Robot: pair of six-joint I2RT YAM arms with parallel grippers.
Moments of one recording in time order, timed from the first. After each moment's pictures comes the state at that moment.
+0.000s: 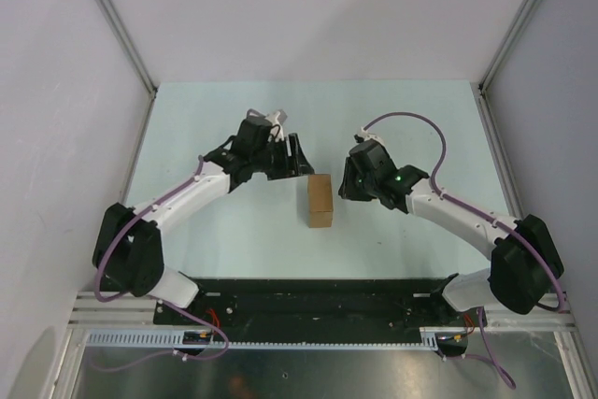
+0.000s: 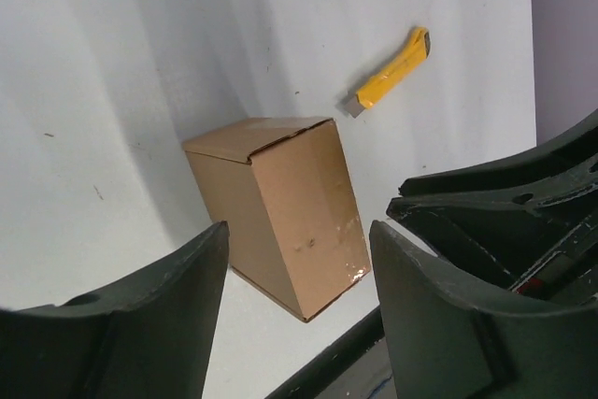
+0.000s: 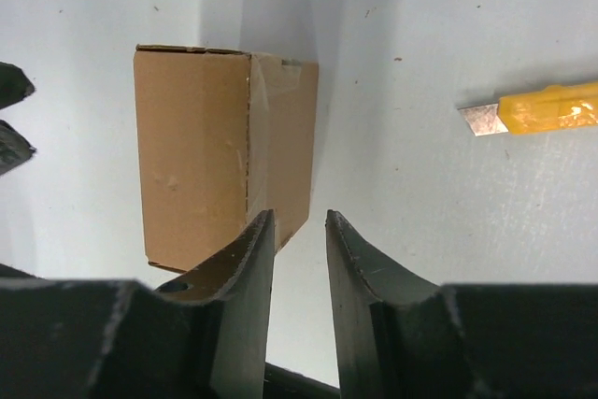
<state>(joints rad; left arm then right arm) -0.54 1.48 1.09 -0.30 0.27 -0.62 0.70 1.39 1.00 -0.44 0.12 0.66</state>
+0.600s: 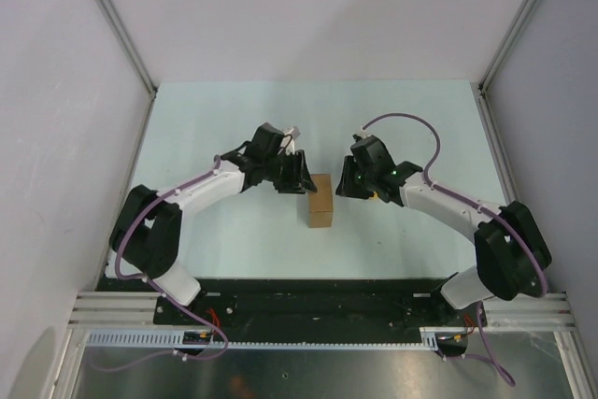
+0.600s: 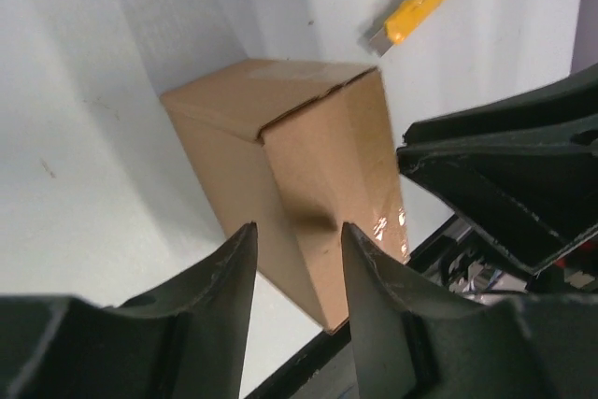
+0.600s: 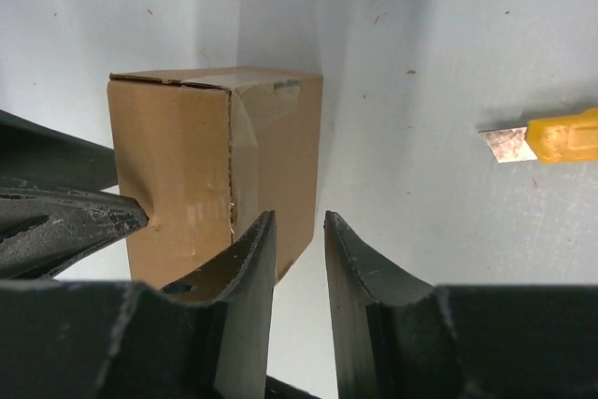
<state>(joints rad) -0.57 1.61 1.08 -0.30 0.39 -0.61 0.64 1.47 1.00 -0.36 0.00 0.65</state>
